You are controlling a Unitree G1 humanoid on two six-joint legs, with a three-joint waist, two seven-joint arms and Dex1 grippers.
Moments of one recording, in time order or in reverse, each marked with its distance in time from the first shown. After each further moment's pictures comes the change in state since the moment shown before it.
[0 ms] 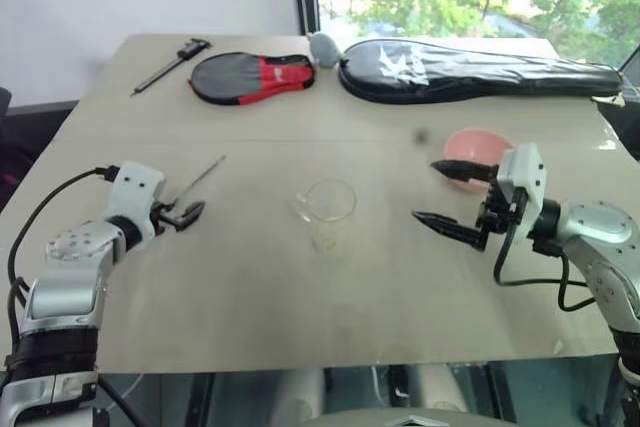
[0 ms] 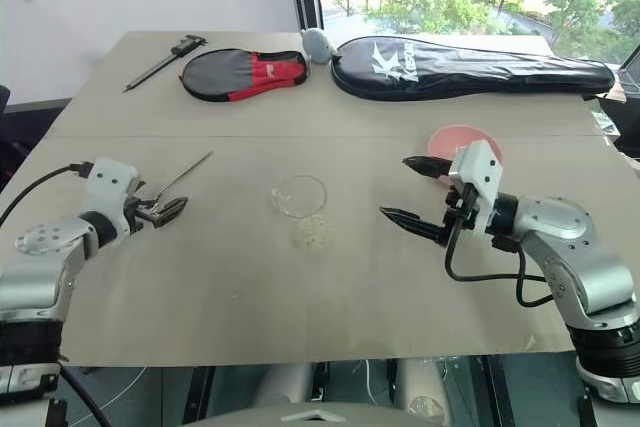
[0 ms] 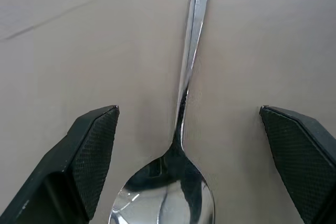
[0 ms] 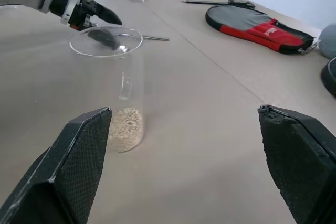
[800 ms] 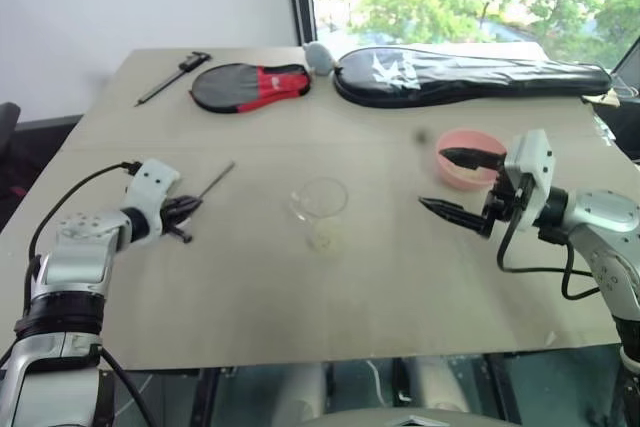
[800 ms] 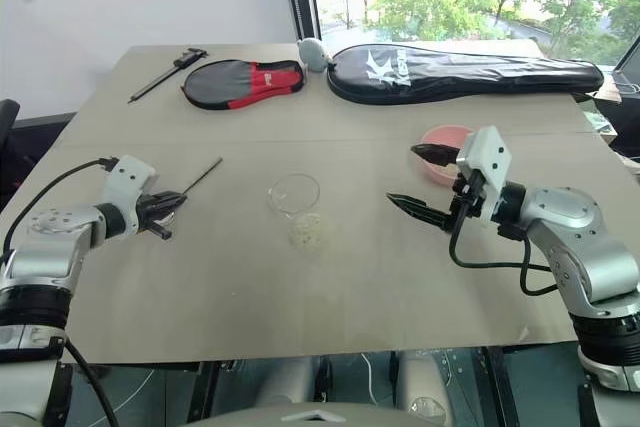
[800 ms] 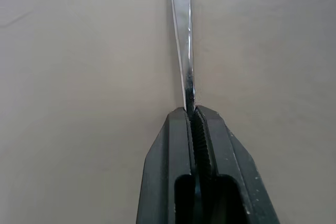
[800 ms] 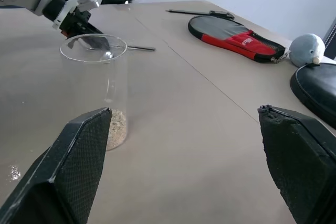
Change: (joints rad) left arm -0.099 -0.039 -0.053 0.187 0.040 -0.144 -0.066; right arm -0.047 -0.009 -0.018 0.041 -0.005 0.020 0.001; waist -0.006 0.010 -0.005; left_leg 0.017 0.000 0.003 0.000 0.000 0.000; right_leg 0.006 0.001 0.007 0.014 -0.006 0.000
